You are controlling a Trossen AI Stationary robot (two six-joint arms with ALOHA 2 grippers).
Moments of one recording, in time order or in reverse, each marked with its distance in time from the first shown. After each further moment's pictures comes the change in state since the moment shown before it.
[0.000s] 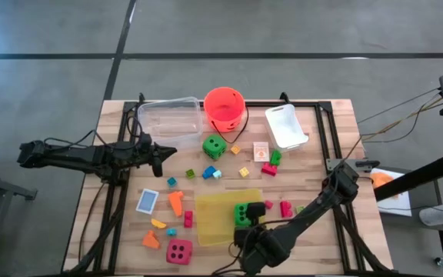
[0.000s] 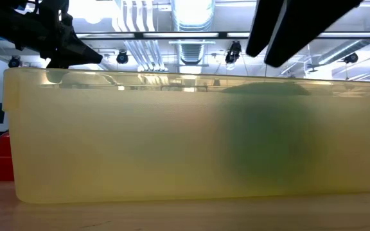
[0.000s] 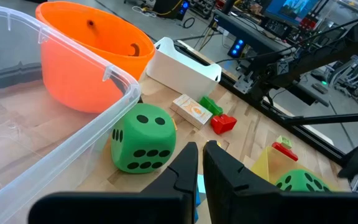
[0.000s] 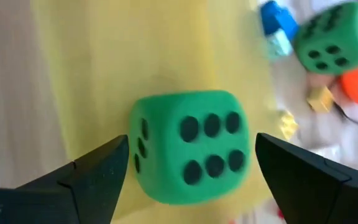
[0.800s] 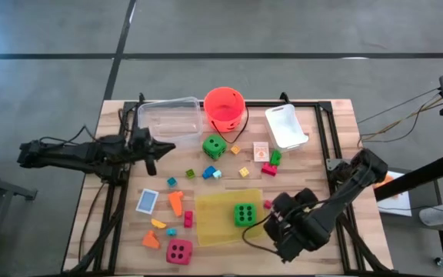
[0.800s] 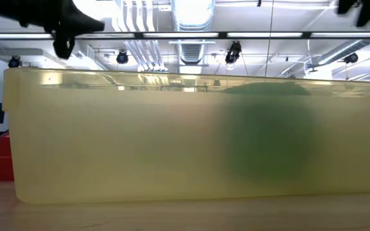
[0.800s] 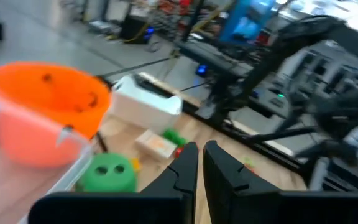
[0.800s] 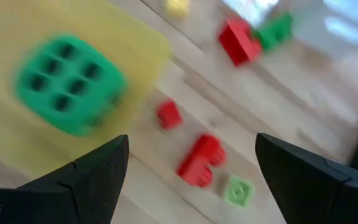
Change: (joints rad) left arm 0.001 0.001 0.141 0.026 0.096 0.133; right arm 0.061 -0.351 -0.288 -0.274 -0.172 0.992
